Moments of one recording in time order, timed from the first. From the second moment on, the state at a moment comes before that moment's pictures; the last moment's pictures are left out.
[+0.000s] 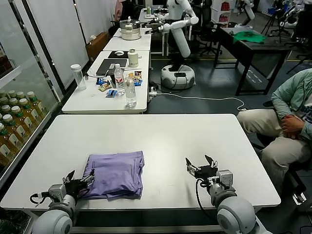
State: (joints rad) left arm 1.40 -1.14 -0.60 -1.96 -0.51 0.51 -0.24; right arm -1.20 1.08 0.24 2.13 0.58 -0.58 0.35
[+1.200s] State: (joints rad) left arm 1.41 -1.12 -0.70 -2.02 -0.63 0.56 -0.19; right arm -1.20 1.07 0.24 2.13 0.59 -0.58 0.35
